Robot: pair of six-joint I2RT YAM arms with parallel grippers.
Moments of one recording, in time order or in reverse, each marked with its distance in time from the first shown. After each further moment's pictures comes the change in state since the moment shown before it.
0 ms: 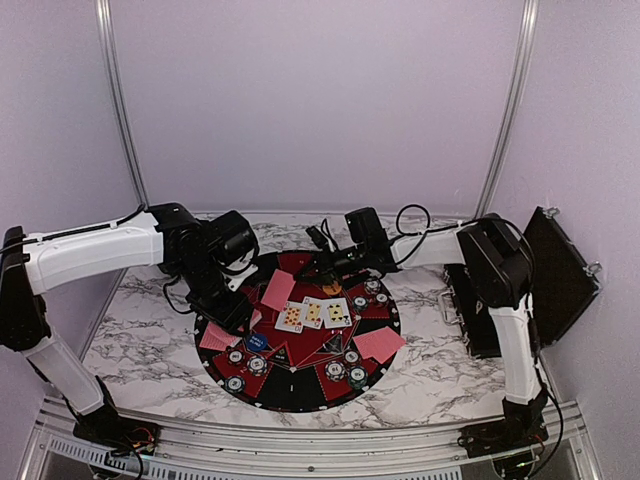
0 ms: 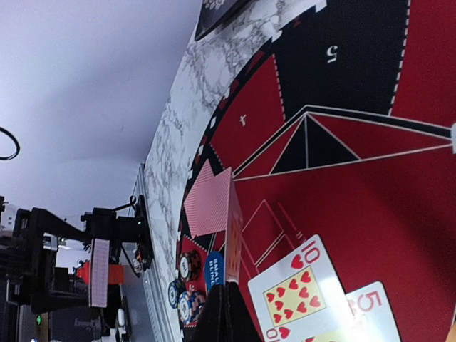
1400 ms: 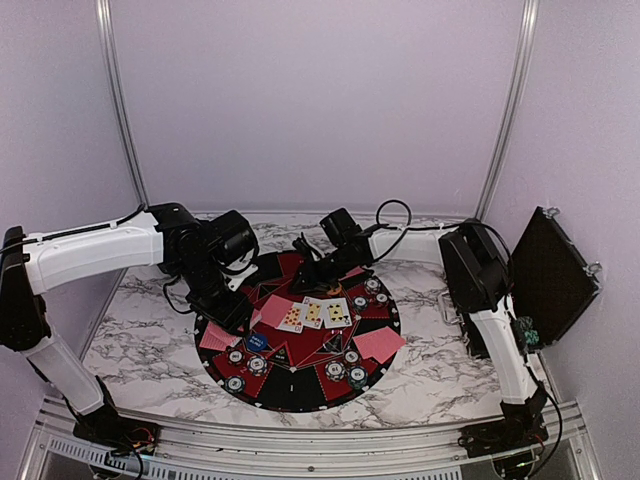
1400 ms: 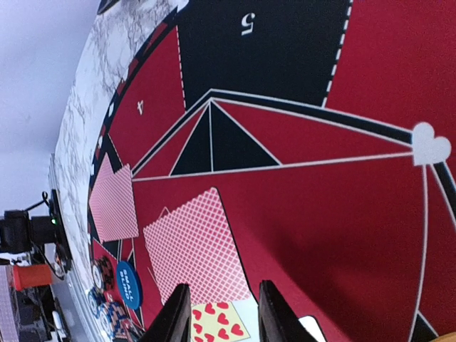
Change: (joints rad) left arm 0.002 0.000 0.000 0.000 0.000 0.001; right arm 0.057 0.156 0.317 -0.496 0.250 -0.286
